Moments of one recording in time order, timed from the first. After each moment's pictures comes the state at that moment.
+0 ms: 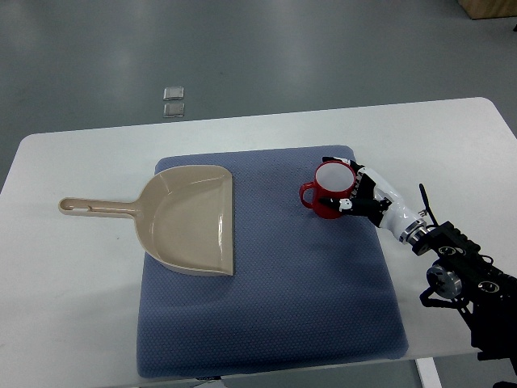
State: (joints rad) left arm -0.01 0.00 -0.06 -0.15 0.08 -0.04 0.10; right arm 0.40 -0.09 1.10 0.72 -1.06 0.38 0.50
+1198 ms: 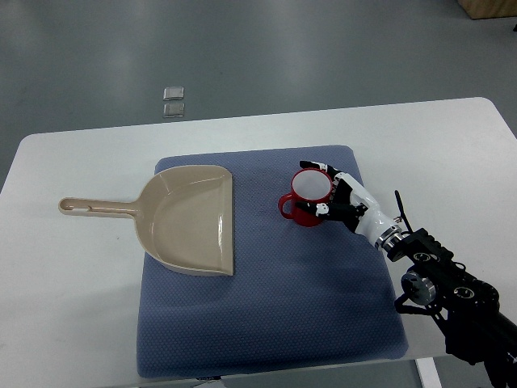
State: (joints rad) left arm -0.01 0.00 -0.06 -0.15 0.08 -0.04 0.10; right arm 0.39 0.00 1.09 0.72 -1.05 0.37 0.50
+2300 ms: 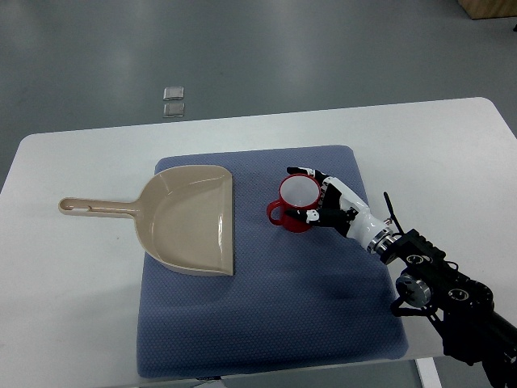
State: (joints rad) left arm -0.01 0.00 -0.06 -0.15 0.08 -0.04 0.10; right arm 0.40 0.00 1.02 0.73 -1.05 0.39 0.51
